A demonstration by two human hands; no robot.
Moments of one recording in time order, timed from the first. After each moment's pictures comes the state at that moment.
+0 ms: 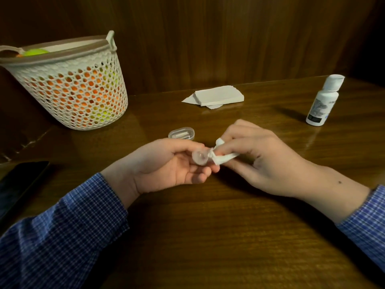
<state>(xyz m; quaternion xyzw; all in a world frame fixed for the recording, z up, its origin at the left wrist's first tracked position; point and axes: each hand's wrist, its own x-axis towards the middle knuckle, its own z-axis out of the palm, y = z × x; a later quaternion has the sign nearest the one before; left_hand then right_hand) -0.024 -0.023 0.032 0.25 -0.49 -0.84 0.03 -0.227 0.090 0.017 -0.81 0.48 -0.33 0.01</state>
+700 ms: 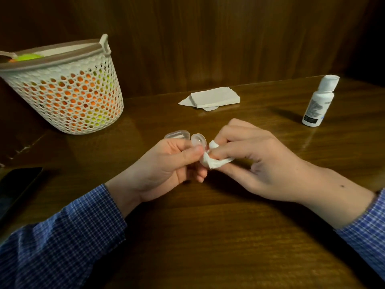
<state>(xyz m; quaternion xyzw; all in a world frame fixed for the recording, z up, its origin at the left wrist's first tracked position) -0.029 -0.016 0.013 0.18 -0.61 -0.75 0.17 -0.227 0.093 0.022 -0.82 0.45 -0.35 0.01</state>
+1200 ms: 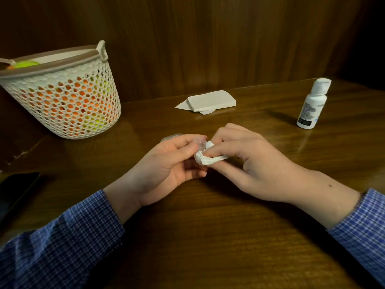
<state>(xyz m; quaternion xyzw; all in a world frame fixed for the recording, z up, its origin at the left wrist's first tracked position) -0.036 -0.021 0.009 0.22 -0.57 -0.77 0.18 -0.227 0.091 0.017 -0.80 0.48 -0.36 0.03</state>
